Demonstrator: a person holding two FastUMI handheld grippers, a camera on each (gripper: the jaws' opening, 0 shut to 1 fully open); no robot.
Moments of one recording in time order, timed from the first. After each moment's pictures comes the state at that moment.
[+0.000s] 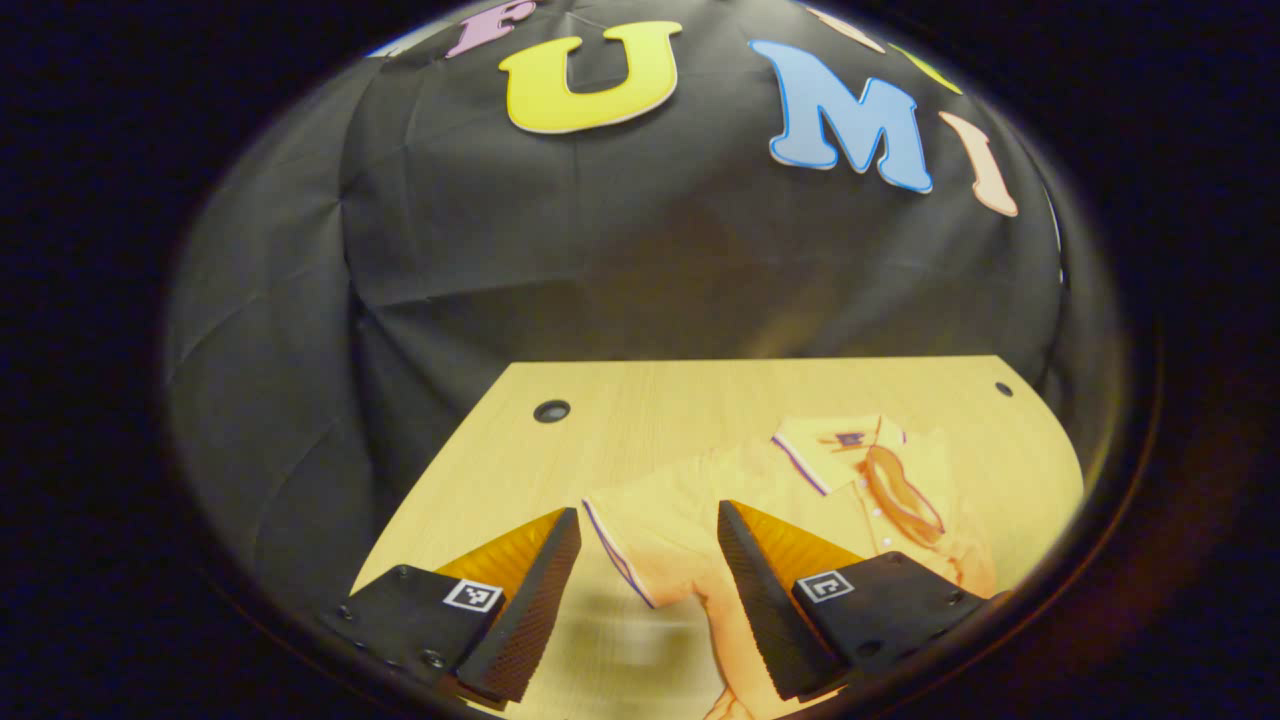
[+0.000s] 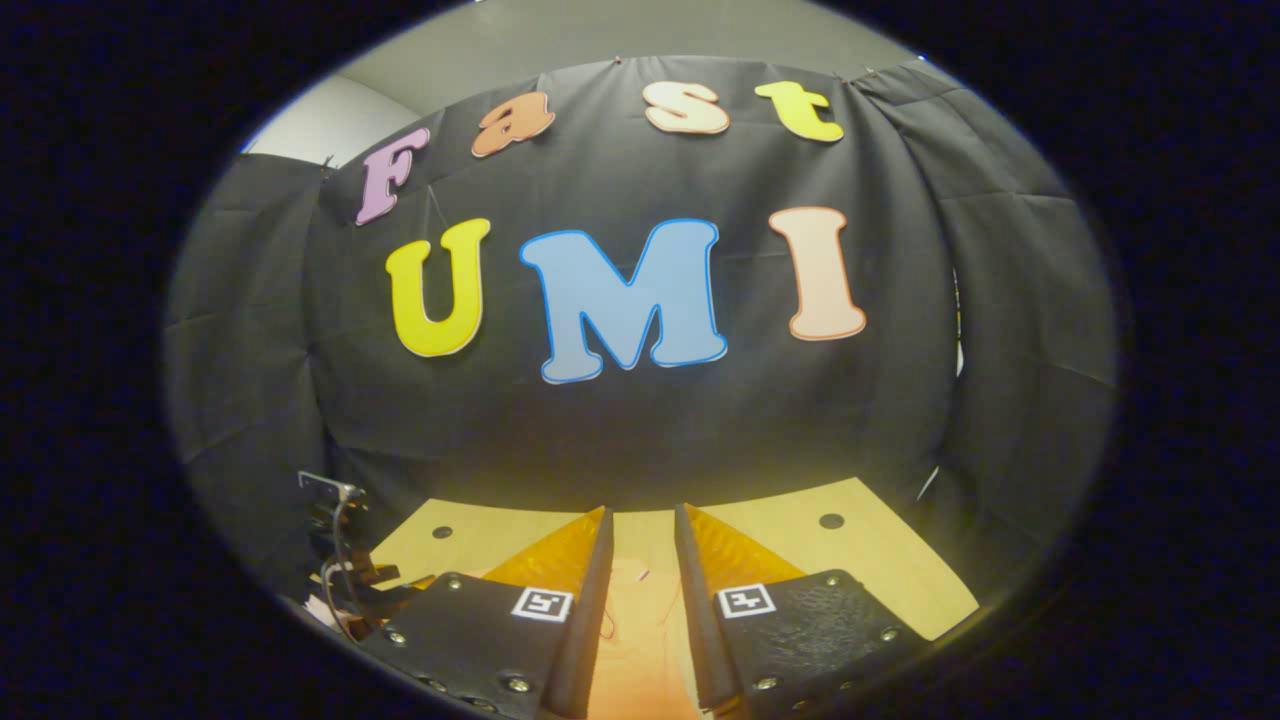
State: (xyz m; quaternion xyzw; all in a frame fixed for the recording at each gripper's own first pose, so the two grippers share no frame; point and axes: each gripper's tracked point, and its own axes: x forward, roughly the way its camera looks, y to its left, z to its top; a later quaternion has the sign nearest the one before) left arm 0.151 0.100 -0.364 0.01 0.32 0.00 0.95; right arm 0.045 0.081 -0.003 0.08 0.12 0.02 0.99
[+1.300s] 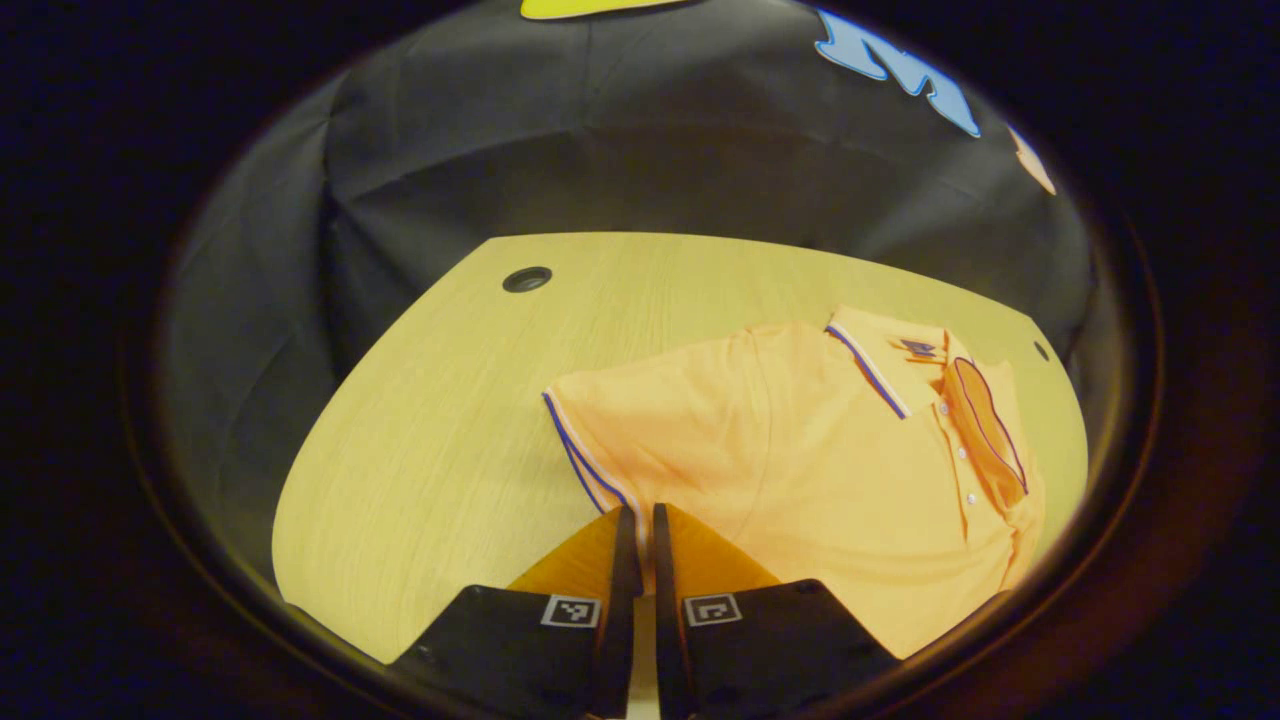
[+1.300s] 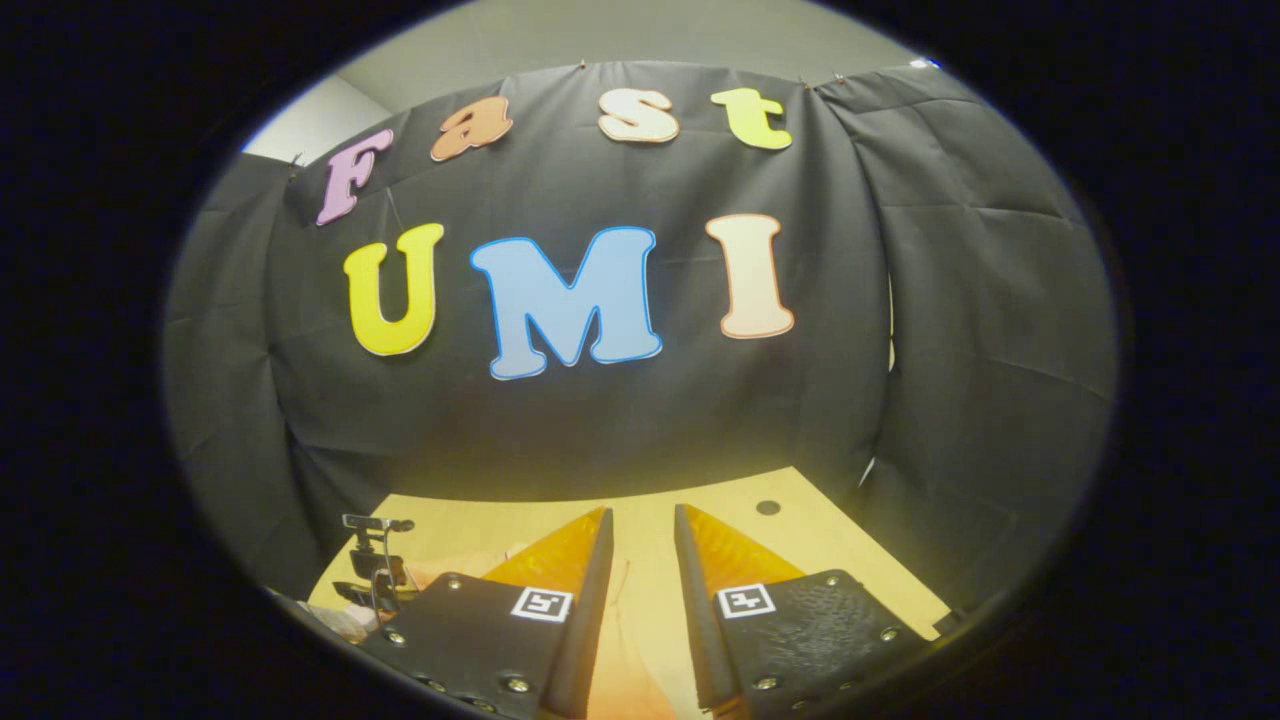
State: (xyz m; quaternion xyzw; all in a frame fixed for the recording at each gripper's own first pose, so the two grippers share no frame) left arm 0.167 0.100 -0.479 -0.03 0.43 0.01 0.90; right arm 0.000 0.043 -0.016 0.08 0.15 -0.03 0.98
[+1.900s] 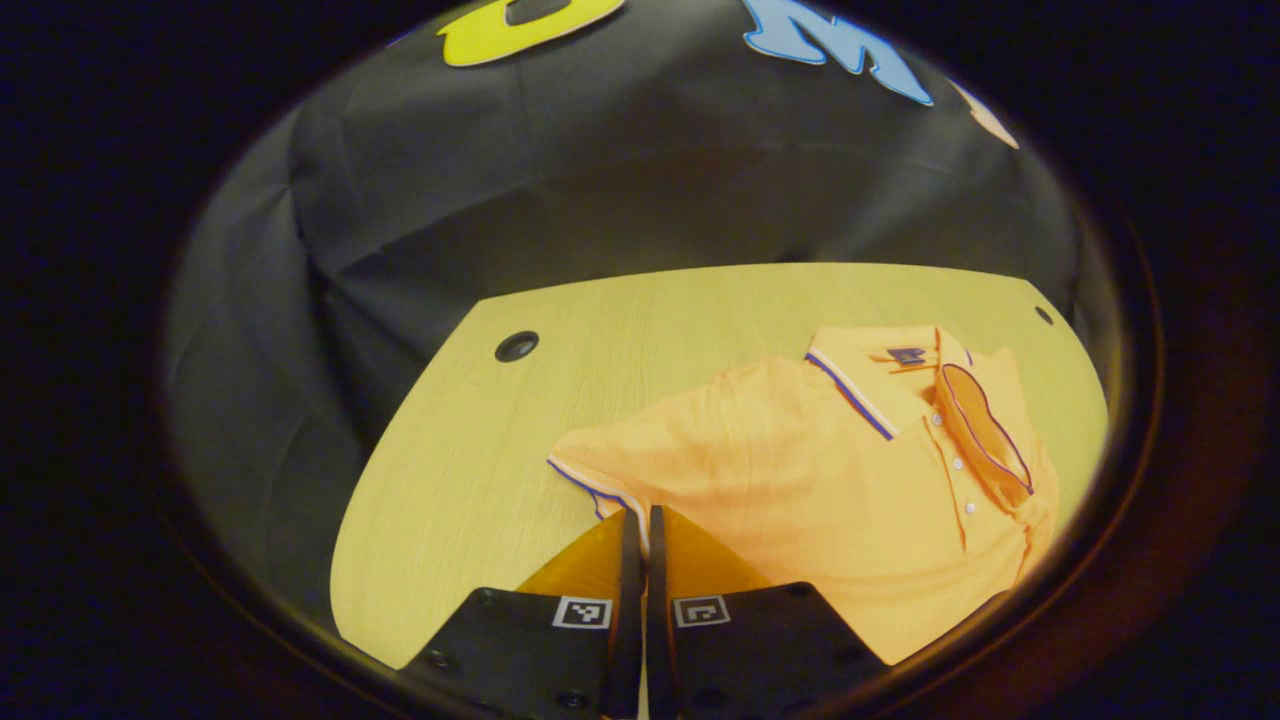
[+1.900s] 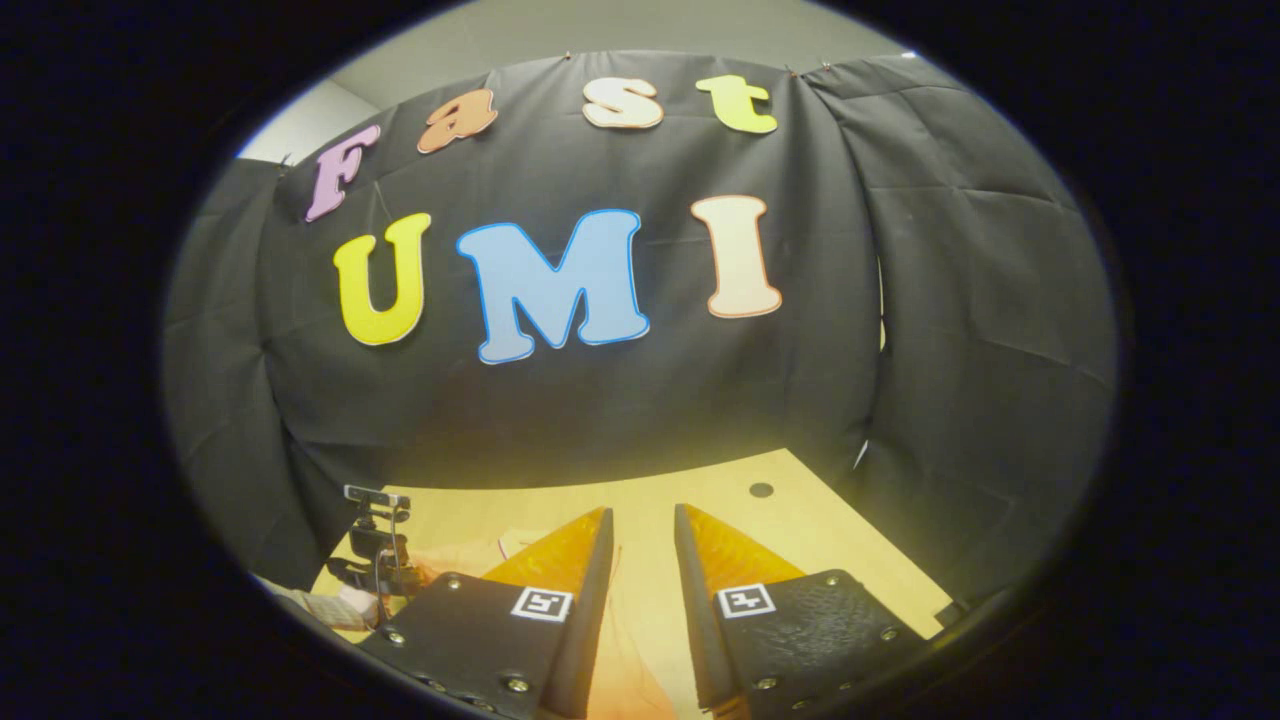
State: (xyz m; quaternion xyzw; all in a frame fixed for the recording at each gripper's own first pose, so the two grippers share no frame) left arm 0.199 0.076 -0.437 0.06 0.39 -0.02 0.92; right arm -0.007 0.032 -0.036 0.09 0.17 -0.04 0.98
